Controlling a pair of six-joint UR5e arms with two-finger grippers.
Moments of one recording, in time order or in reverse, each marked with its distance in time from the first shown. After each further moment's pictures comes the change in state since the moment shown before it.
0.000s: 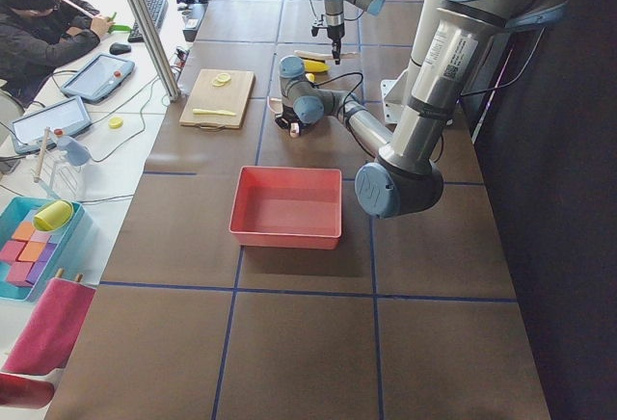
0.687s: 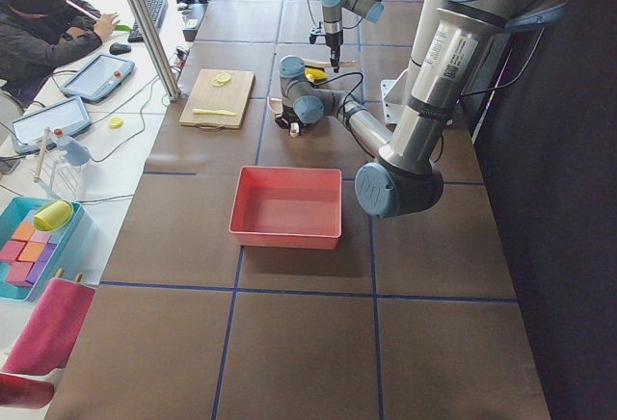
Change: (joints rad) left arm 0.000 -0.001 -0.002 0.000 0.000 -0.001; right arm -0.010 0.118 -0.063 -0.027 0.001 0.049
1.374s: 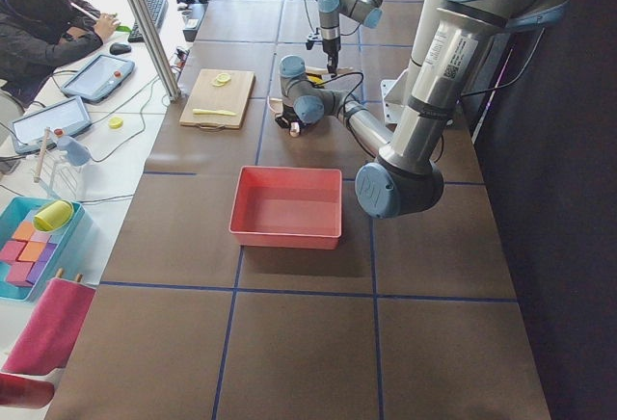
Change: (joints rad) left arm 0.000 0.001 -0.004 0.000 0.000 -0.001; right arm -0.007 0.101 -0.064 -0.006 0.000 0.047
